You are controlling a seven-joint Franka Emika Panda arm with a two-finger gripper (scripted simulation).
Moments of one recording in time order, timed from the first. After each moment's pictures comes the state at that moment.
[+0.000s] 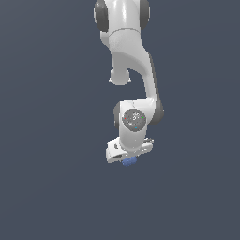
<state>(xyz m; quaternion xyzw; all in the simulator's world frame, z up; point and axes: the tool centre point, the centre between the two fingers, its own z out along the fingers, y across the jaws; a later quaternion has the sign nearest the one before) 0.084 0.041 0.051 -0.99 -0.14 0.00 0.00</state>
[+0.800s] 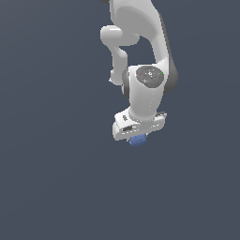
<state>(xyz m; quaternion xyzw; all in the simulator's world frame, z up) 0.037 0.072 0.159 -0.99 -0.14 0.00 0.00</state>
